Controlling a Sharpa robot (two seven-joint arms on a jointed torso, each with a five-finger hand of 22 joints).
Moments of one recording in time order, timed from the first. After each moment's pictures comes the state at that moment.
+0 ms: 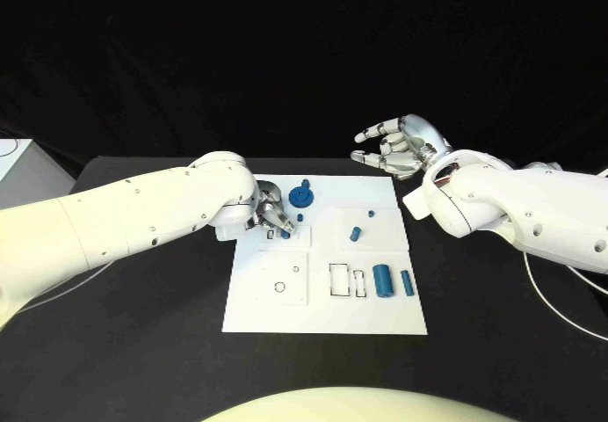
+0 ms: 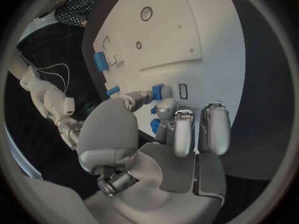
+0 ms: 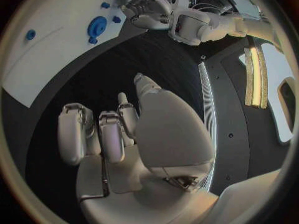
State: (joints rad) left arm 1.34 -0.51 -0.12 1.24 -1.00 0.26 -0.56; left_hand 1.04 -0.18 0.69 0.14 0.38 0.91 0.05 0.74 0.73 1.30 -0.03 1.20 0.95 1.46 -0.08 1.56 1.31 0.06 1.39 0.04 1.49 1.31; right arm 1.35 -0.82 -0.15 1.51 -0.68 -0.58 0.09; right_hand 1.45 -0.15 0.17 0.28 0.25 0.86 0.18 0.14 0.34 1.35 0.09 1.34 1.31 1.47 0.02 1.53 1.31 0.03 1.46 0.12 1.37 1.31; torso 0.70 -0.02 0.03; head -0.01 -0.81
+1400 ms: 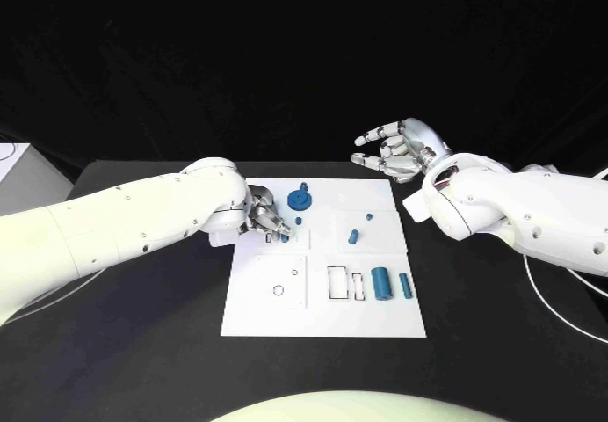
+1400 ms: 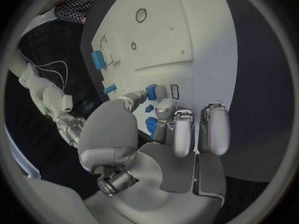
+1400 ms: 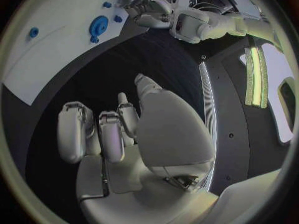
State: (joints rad) left arm 1.33 -0.54 -0.12 1.25 -1.00 0.24 -0.57; left_hand 1.00 -0.19 0.47 0.24 0.34 0.95 0.03 0.69 0.74 1.30 -0.03 1.20 0.97 1.47 -0.08 1.56 1.31 0.06 1.40 0.03 1.49 1.31; right arm 1.35 -0.83 -0.15 1.51 -0.68 -0.58 0.10; right_hand 1.43 -0.15 0.17 0.29 0.25 0.86 0.18 0.14 0.33 1.35 0.09 1.33 1.31 1.47 0.02 1.52 1.31 0.05 1.46 0.12 1.33 1.31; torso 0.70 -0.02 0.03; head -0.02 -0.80
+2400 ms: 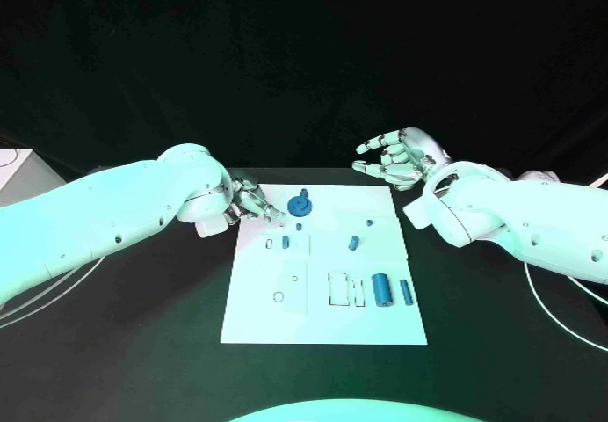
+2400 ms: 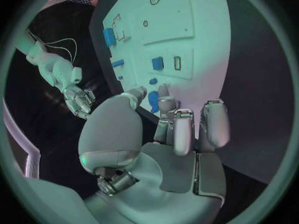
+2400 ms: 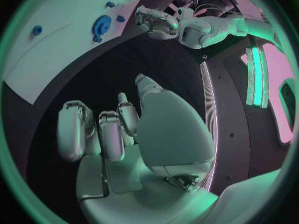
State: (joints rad) left arm 1.34 -0.61 -0.02 1.25 -0.92 0.19 -0.56; left_hand 1.11 -0.20 0.37 0.29 0.22 0.91 0.06 0.67 0.75 1.22 -0.01 1.13 0.88 1.47 -0.07 1.53 1.31 0.06 1.34 0.04 1.44 1.24; right arm 1.35 -0.83 -0.15 1.50 -0.68 -0.59 0.10; right_hand 1.42 -0.15 0.17 0.29 0.25 0.86 0.18 0.14 0.33 1.34 0.09 1.32 1.31 1.47 0.02 1.51 1.31 0.05 1.45 0.11 1.31 1.31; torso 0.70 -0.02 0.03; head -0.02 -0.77
